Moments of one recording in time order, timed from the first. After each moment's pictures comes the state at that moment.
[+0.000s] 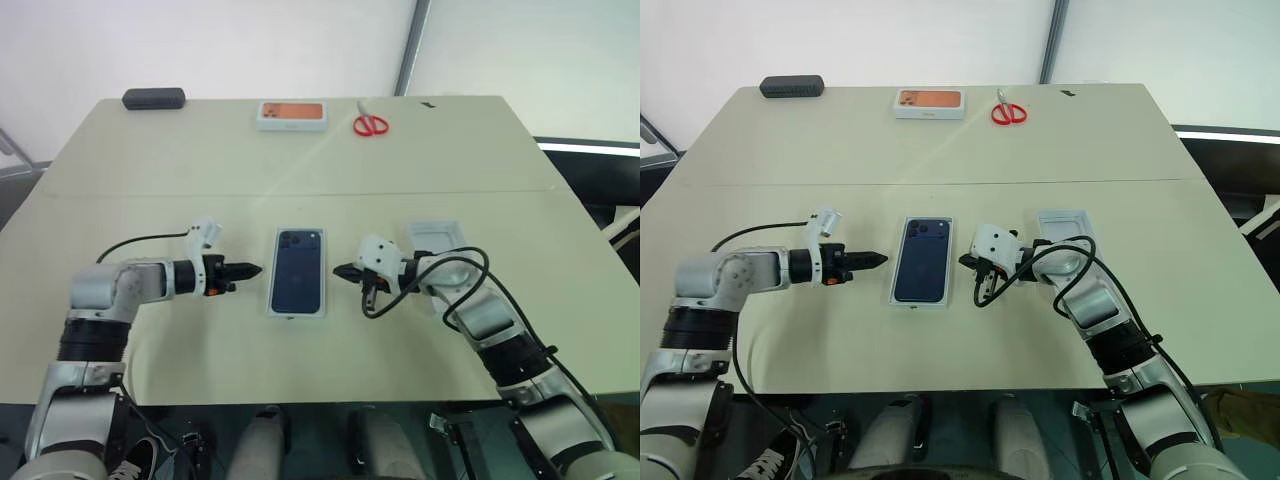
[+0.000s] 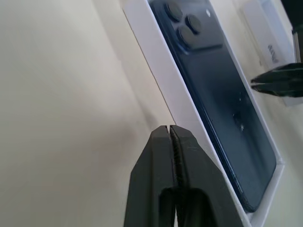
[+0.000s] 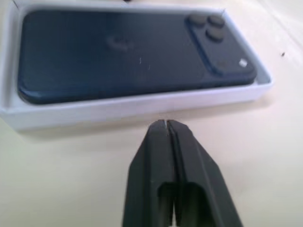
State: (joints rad) left arm -0.54 0.62 0.03 0.18 -0.60 1.10 -0.81; right arm -0.52 -0.48 0.33 0.07 -0.02 0.25 0.91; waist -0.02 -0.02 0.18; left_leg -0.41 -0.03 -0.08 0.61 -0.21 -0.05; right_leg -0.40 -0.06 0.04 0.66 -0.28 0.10
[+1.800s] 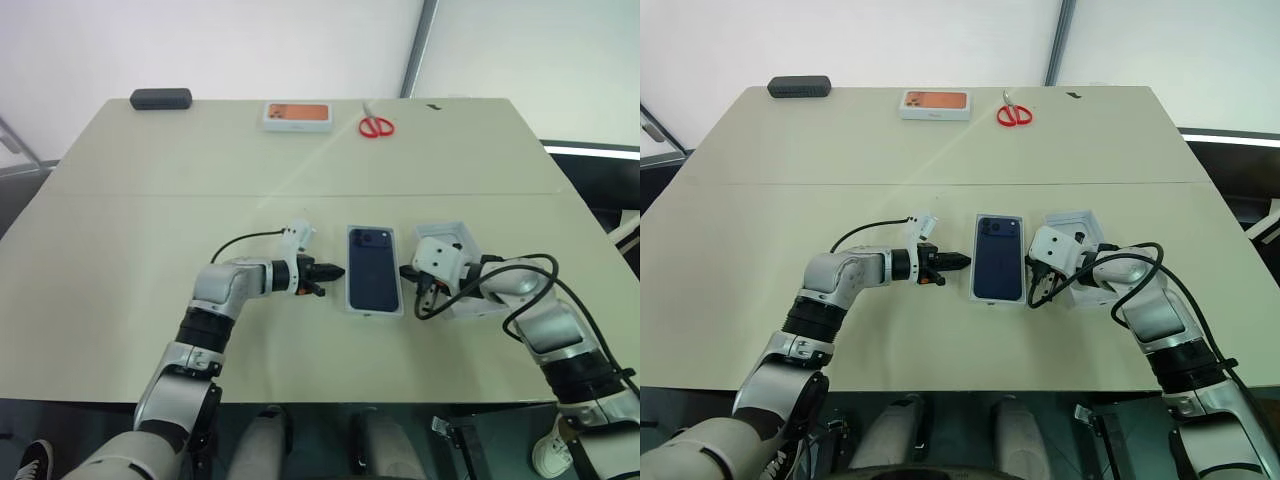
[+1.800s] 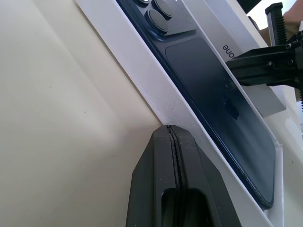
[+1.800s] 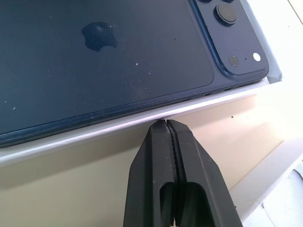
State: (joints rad) left arm -0.66 0.18 -0.10 0.32 -0.41 0.91 -0.78; right arm -0.38 -0.71 0.17 -0.01 -0.06 0.28 0.94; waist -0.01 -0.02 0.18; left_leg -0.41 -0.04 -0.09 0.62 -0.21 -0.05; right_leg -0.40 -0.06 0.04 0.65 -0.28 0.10
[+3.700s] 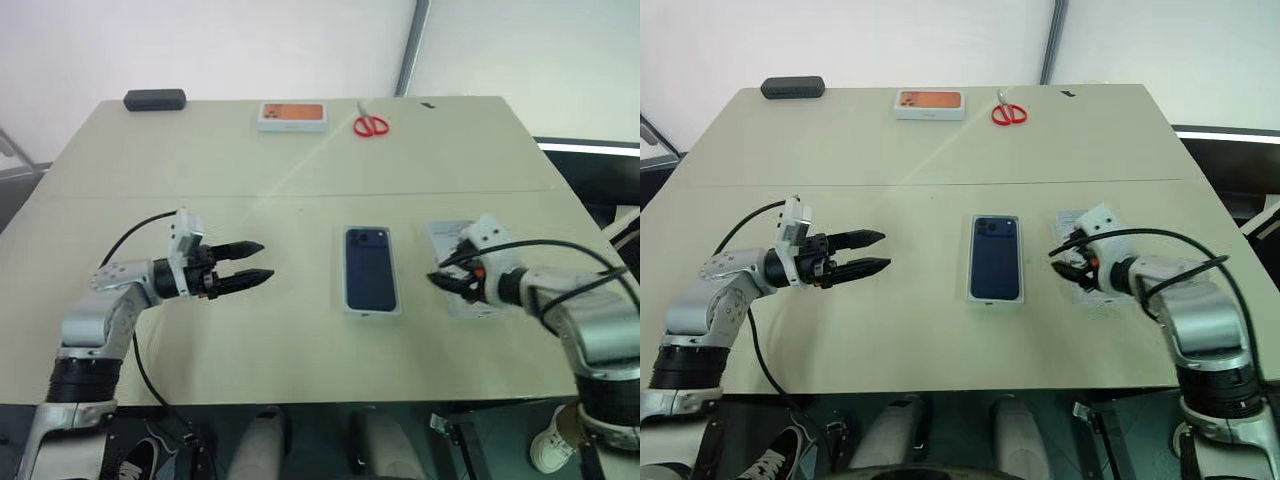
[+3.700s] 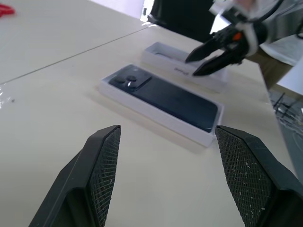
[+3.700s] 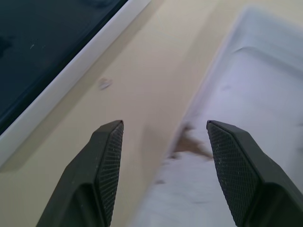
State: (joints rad) left arm -0.35 0.63 0.11 0.00 -0.57 0.45 -1.25; right arm -0.33 -0.67 -0.09 -0.41 0.21 1.28 0.62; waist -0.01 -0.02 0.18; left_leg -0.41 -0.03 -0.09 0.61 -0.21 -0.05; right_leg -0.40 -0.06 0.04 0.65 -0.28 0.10
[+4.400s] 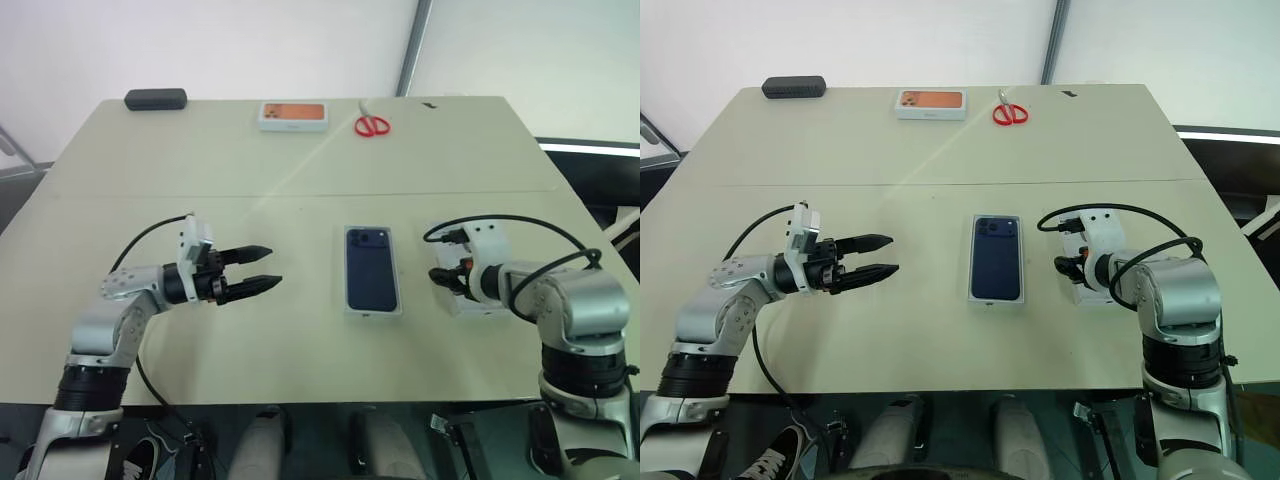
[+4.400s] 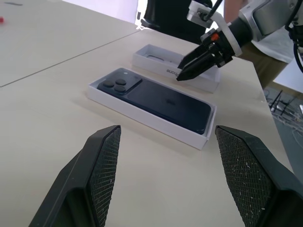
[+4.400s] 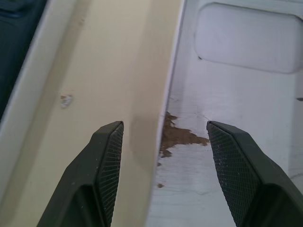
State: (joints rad) left arm -0.31 0.59 0.08 -0.03 -0.56 0.41 -1.19; right arm -0.49 -0.52 -0.15 -0.38 0.26 1.61 0.30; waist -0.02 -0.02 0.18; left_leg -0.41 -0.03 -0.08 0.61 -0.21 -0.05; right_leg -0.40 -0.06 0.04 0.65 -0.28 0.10
